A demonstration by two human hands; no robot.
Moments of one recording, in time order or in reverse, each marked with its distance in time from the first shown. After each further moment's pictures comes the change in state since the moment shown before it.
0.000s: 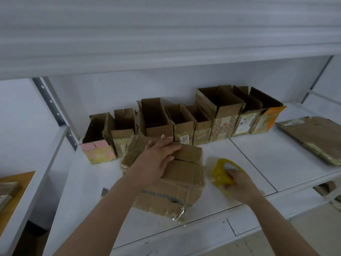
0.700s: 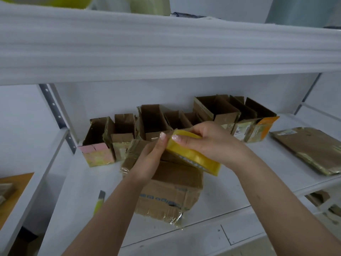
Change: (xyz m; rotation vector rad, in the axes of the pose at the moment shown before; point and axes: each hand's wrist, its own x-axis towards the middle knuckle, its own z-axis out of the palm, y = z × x) left_hand -0.012 0.042 -0.017 -0.894 0.185 -0.156; right_hand -0.080 -0.168 -0.107 0.265 -0.063 -0.479
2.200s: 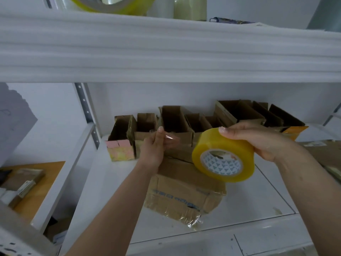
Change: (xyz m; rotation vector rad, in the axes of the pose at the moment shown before) left_hand 0.022 -0.034 -0.046 -0.143 0.420 -0.001; right_hand 0.025 0.018 -0.026 0.259 -0.163 0.087
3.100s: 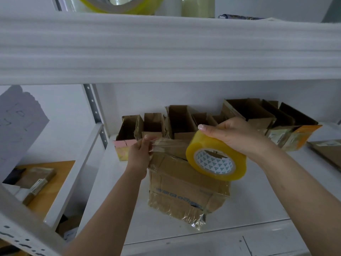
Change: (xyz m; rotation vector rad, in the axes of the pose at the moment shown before) left_hand 0.003 -0.015 -0.046 0.075 0.219 -0.185; right_hand 0.014 -0.020 0.042 -0.244 0.193 -0.062
